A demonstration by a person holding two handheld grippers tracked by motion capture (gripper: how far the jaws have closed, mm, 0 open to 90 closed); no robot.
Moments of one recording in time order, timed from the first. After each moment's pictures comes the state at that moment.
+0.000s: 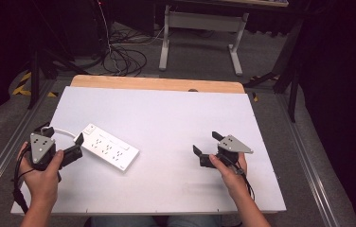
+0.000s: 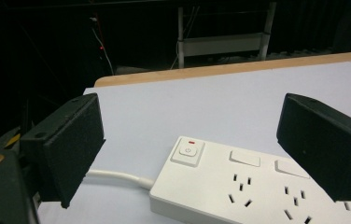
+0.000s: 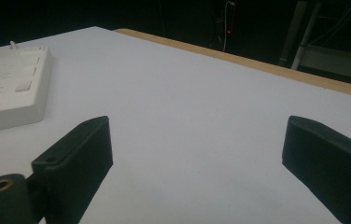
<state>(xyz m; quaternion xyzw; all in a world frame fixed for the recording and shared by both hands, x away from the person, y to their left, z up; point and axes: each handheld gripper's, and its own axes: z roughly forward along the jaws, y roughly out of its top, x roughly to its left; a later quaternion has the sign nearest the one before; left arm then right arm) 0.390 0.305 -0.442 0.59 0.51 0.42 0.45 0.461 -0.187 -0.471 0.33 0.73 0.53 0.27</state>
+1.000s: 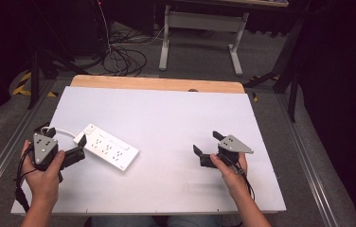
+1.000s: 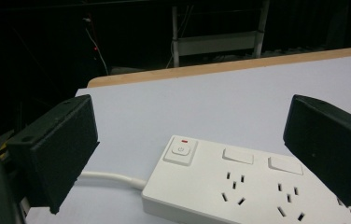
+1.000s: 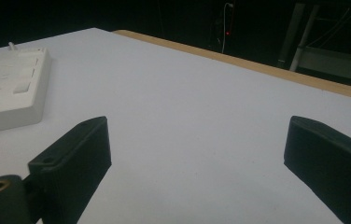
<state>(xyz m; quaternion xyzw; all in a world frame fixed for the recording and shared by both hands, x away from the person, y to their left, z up) 0.390 0.301 -0.445 0.60 0.51 0.42 0.45 0.462 -0.188 -0.470 0.33 0.73 0.53 0.27</state>
